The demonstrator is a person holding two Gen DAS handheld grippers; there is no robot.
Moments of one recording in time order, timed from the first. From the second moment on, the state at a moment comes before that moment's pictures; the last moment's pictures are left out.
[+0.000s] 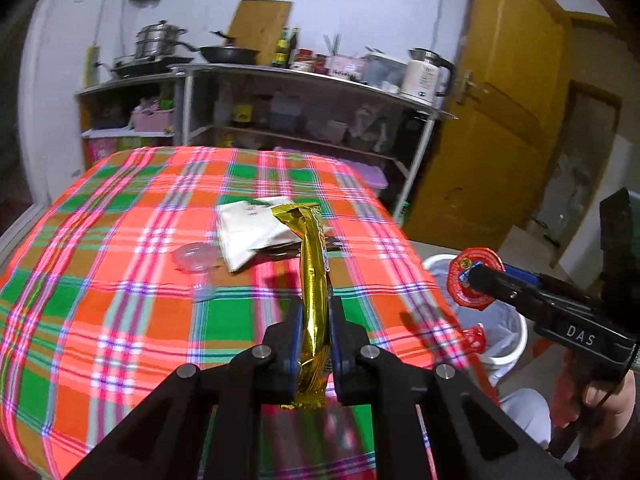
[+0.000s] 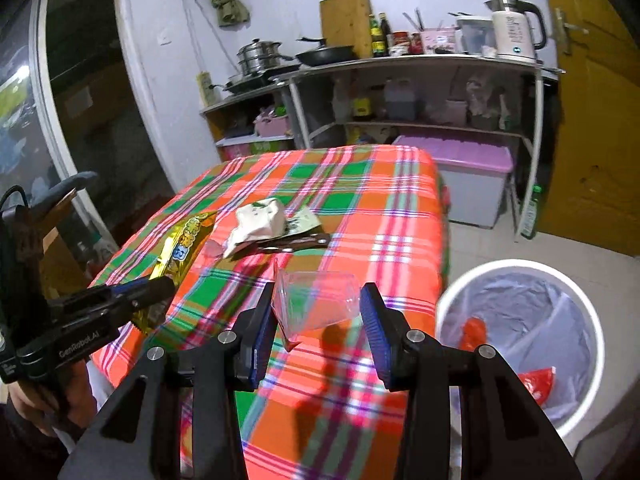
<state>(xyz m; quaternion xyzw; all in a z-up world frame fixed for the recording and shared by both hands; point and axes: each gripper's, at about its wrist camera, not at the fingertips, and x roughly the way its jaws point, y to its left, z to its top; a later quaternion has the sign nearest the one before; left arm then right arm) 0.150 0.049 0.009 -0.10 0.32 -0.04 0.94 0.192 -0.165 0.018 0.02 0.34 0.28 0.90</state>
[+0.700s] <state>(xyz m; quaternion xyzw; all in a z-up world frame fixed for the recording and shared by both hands) 0.191 -0.057 0.013 -0.05 0.33 -0.16 0.93 0.187 -0.262 0.013 0.06 0.34 0.18 0.92</state>
